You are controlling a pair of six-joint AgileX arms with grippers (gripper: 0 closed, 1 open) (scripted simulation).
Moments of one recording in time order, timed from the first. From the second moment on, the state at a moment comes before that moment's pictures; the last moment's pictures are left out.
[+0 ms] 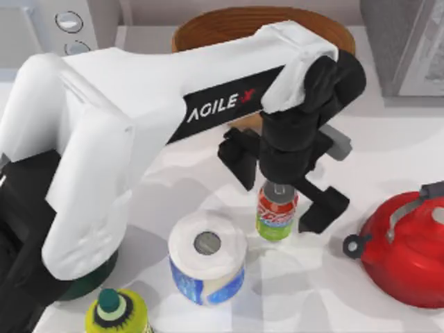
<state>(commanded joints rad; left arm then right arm) -0.84 2.36 2.02 -1.23 0.01 -0.03 0.00 0.00 0.00 0.00 0.00 0.00</state>
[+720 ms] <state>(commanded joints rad) -0.84 2.36 2.02 -1.23 0.01 -0.03 0.00 0.00 0.00 0.00 0.00 0.00</state>
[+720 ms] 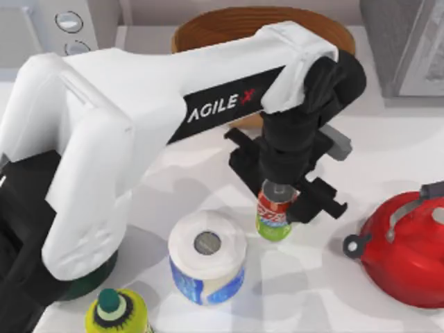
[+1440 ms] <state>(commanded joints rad) -0.84 2.36 2.02 -1.23 0.01 -0.03 0.00 0.00 0.00 0.00 0.00 0.00</state>
